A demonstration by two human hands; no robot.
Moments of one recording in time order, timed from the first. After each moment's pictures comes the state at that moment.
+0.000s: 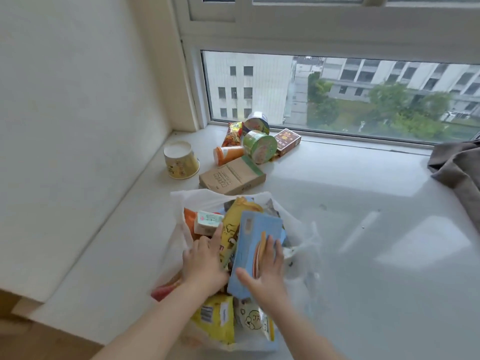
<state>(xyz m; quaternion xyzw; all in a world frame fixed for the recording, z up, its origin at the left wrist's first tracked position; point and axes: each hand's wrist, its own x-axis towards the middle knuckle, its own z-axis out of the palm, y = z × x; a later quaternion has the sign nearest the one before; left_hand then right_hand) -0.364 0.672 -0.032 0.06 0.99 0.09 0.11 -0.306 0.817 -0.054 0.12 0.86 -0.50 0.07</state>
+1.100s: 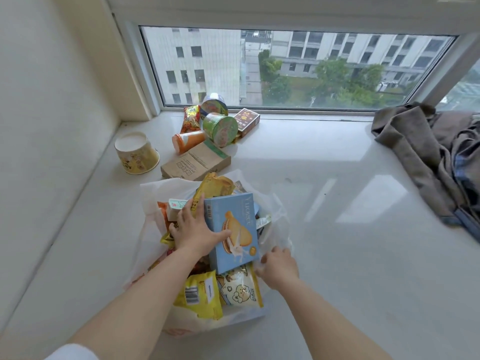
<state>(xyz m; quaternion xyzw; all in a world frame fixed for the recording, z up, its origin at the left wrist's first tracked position) -0.406 0.704 -0.038 0.07 0.98 0.17 0.11 -0.291 0.869 -0.073 0.20 0.94 -0.15 0.25</state>
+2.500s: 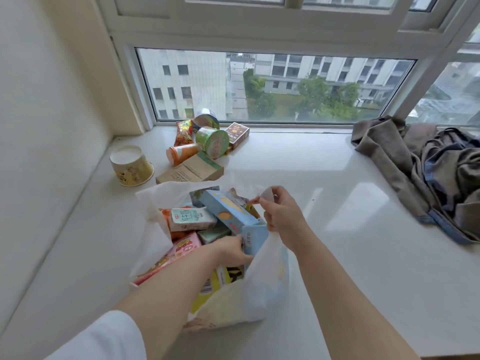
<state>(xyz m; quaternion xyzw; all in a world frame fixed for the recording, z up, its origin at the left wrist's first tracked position) -0.383 0.748 -0.028 0.28 0.85 0.16 0.41 -0.313 0.864 0.081 0.22 0.65 -0.72 -0.07</state>
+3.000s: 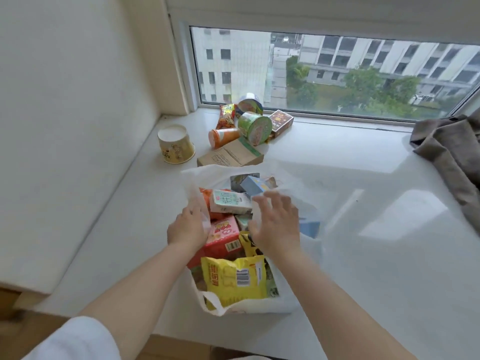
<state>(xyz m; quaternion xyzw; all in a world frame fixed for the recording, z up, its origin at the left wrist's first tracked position) -0.412 0.607 -0.042 0.03 0.99 0.07 0.10 -0.332 0.788 0.016 0.07 0.98 -0.16 -0.10</state>
